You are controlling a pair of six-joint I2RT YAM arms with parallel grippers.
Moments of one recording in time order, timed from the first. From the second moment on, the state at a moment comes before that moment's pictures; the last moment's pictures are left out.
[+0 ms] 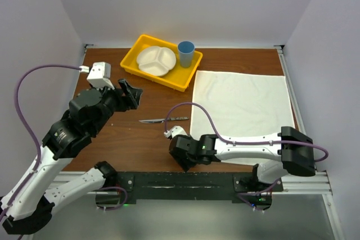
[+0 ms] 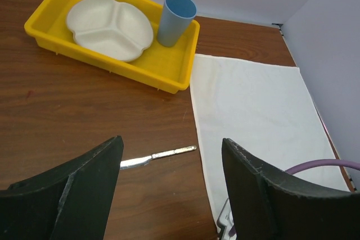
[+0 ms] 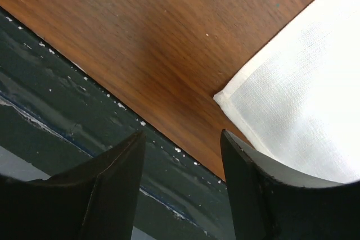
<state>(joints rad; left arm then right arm) -0.70 0.79 1.21 -0.68 -0.38 -0.48 1.36 1.48 0.95 -0.64 0.26 0.57</state>
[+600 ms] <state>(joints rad) -0.70 0.90 1.18 -0.66 -0.37 -0.48 1.31 1.56 0.93 -0.60 0.30 0.55</state>
